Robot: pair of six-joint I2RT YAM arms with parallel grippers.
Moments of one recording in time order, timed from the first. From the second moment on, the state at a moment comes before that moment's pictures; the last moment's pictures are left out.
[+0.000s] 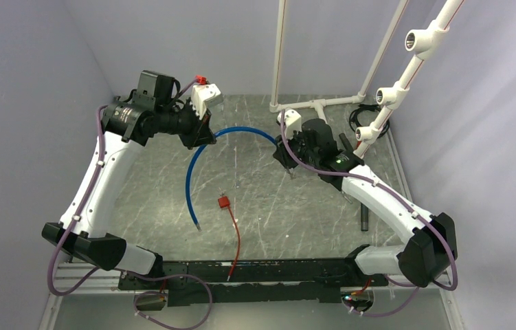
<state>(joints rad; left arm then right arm) -0.37 1.43 1.82 -1.14 0.59 0.39 0.58 1.28 1.06 -0.28 -0.16 -0.05</state>
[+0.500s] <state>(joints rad) -0.26 1.39 1.63 -0.97 0.58 0.22 0.59 1.31 1.13 -0.25 -0.09 -0.02</state>
